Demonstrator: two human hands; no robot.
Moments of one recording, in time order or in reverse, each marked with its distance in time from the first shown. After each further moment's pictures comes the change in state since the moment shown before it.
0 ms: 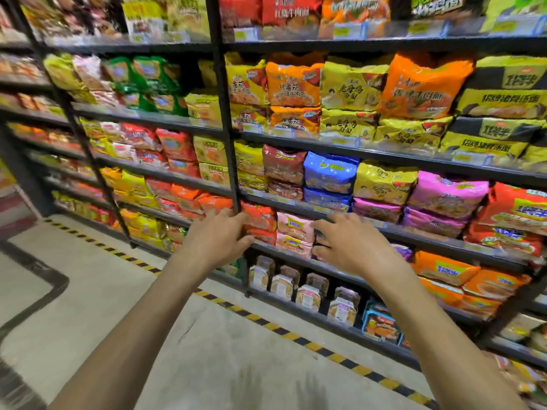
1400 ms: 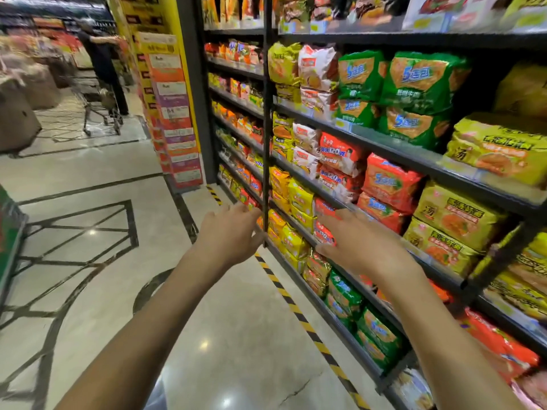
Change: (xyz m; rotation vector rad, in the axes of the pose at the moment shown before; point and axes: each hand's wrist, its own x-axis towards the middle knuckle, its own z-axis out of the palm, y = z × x) left_hand 0.164 -0.591 0.030 -0.025 0.050 -0.524; right_hand 0.485 -0.505 -0.069 0.011 -0.003 -0.557
